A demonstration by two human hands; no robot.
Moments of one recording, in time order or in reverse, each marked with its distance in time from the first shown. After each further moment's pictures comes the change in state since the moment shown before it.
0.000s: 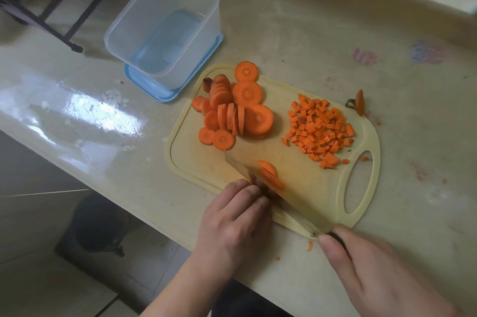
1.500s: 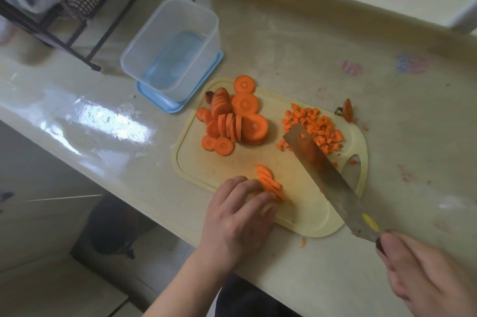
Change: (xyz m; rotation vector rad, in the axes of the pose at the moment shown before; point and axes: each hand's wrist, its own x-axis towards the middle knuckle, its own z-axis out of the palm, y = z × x) left_hand 0.013 0.011 -0.003 0.011 0.043 -0.014; right_hand -0.025 0.061 -0.032 0.350 0.200 0.210
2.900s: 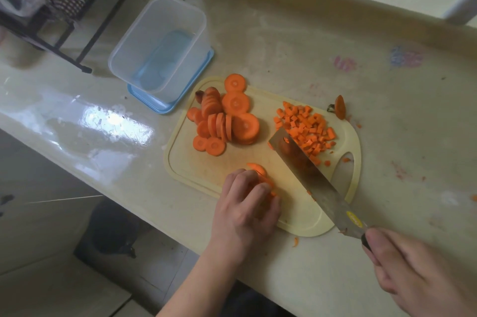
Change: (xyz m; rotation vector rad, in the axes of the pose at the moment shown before) left_hand 0.007 0.010 0.025 0.018 0.008 -0.131; right_hand -0.001 -0.015 0.010 0.070 -0.118 0.010
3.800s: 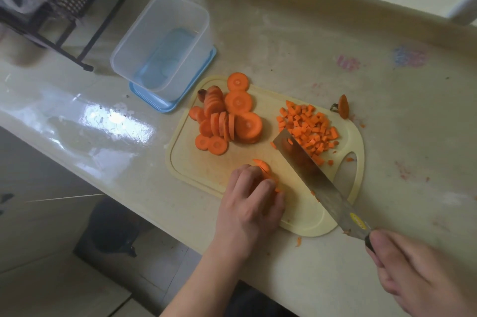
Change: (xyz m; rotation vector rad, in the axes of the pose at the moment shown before) left_hand 0.005 0.001 0.003 -0.001 -0.012 -0.002; right_hand -0.001 0.002 0.003 -0.005 0.035 -0.001
